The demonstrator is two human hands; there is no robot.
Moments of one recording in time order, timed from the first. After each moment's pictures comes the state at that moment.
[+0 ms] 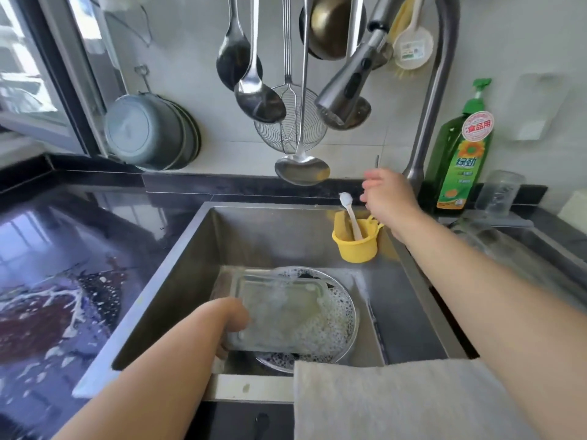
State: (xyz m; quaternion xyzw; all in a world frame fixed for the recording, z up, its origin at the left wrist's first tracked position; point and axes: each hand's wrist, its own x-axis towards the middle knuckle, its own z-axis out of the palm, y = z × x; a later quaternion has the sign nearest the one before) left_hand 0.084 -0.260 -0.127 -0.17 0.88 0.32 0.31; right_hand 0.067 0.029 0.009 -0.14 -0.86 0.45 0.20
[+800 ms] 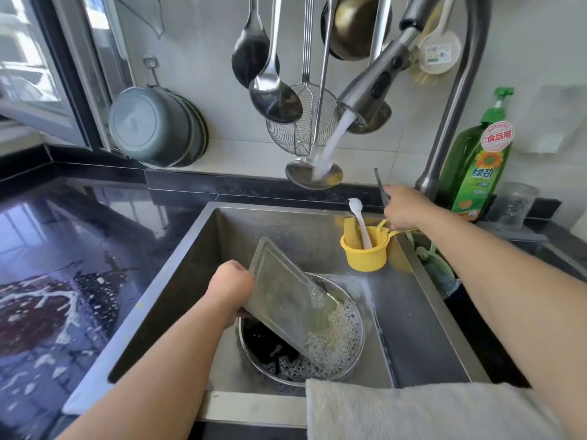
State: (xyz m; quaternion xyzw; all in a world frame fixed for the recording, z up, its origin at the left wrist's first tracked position) left_hand 0.065 -0.256 -0.103 -0.13 0.82 0.55 0.08; right_hand 0.033 0.058 0.007 -0.14 -0.98 0.15 0.06
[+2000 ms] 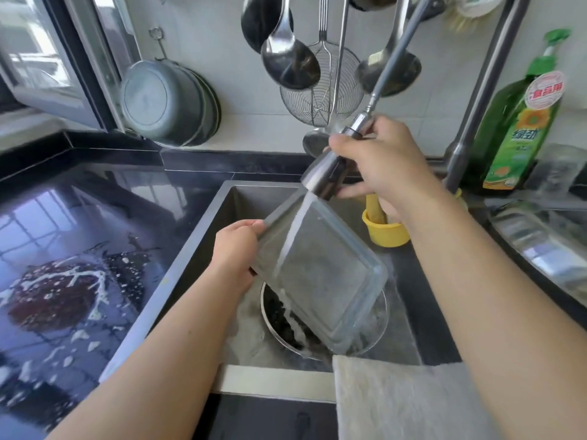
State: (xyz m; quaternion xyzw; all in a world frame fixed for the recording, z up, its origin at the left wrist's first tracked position) left_hand 0.064 -0.267 -0.081 -0.15 0.64 0.75 0.04; right_hand 0.102 -0.075 0.050 -0.03 -0.75 0.64 0.16
